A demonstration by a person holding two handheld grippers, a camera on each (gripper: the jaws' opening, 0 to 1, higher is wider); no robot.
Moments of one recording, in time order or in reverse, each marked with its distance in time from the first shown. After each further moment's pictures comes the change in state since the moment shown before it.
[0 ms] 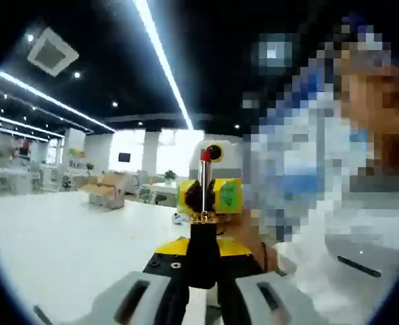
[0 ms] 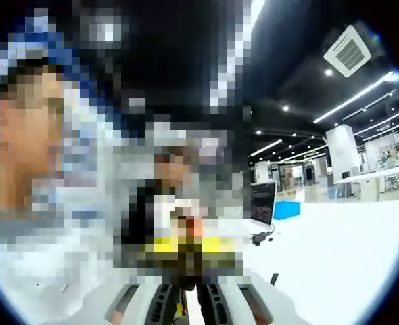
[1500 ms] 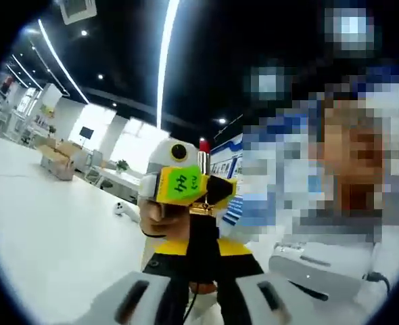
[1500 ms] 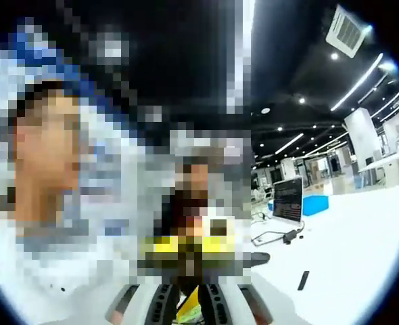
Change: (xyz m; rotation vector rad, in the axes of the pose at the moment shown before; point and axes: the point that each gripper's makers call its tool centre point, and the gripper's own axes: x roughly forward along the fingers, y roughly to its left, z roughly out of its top) left arm -0.004 -0.048 0.007 -0.458 -0.078 -0.477; right arm -0.003 0.032 0.002 0.134 -0.043 0.248
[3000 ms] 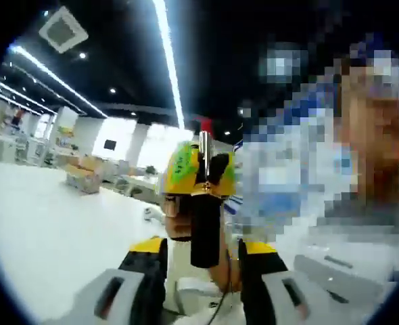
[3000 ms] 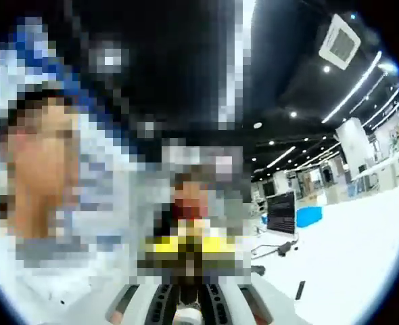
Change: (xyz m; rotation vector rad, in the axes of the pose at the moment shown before) left arm 0.001 -0.004 0.007 0.070 0.000 0.065; right arm -0.006 -0.001 0.024 0.033 -0.113 0.003
